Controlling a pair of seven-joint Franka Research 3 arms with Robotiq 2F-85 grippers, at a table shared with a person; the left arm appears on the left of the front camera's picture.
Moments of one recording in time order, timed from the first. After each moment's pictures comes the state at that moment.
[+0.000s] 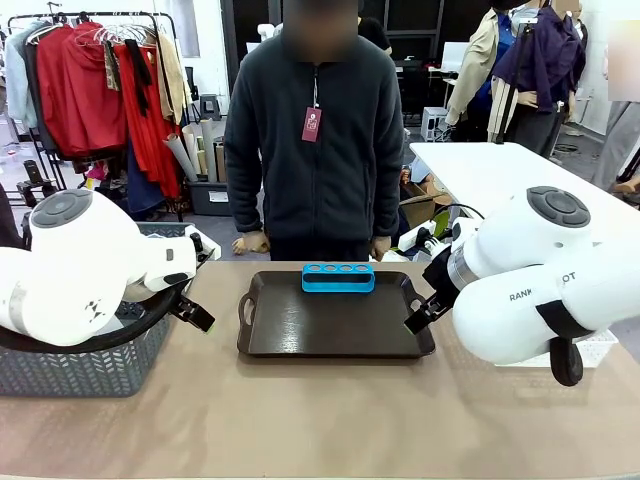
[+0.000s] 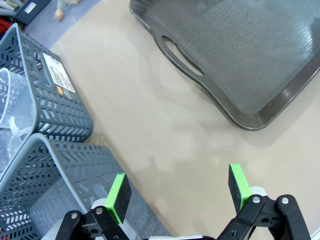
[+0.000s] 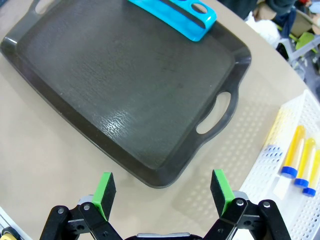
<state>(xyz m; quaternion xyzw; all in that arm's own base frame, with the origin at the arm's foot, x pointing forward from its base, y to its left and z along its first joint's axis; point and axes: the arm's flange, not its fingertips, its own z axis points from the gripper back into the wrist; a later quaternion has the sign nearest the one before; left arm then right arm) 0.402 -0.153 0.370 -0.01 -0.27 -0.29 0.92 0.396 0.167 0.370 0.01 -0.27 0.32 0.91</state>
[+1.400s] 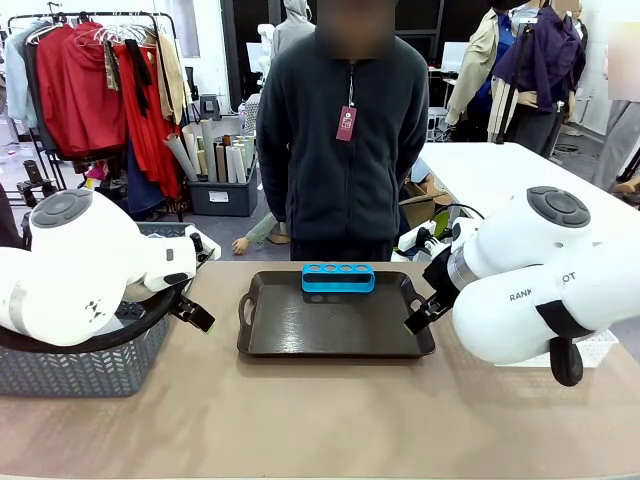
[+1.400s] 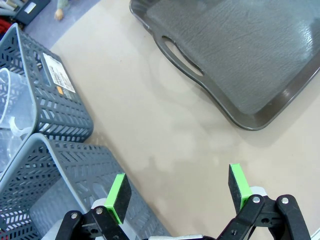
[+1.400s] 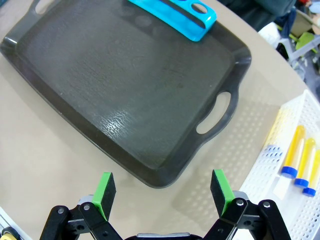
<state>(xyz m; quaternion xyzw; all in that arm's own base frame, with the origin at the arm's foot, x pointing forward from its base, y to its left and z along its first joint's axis) 0.402 -0.153 0.370 -0.01 -0.27 -0.29 0.92 0.396 0.167 0.370 0.01 -0.27 0.32 0.91</state>
